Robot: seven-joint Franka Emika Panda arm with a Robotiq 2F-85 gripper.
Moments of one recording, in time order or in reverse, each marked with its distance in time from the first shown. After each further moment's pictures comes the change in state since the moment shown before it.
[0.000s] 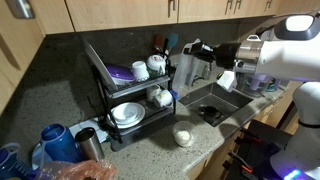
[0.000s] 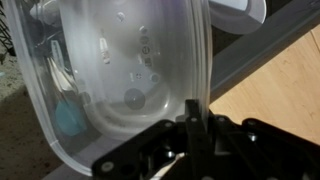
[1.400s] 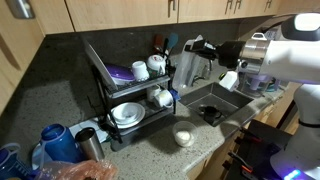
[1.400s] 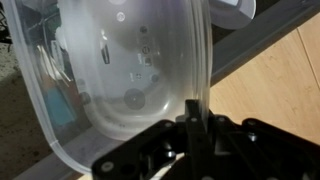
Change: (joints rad) arm -0.057 0.000 0.098 0.000 0.018 0.000 0.000
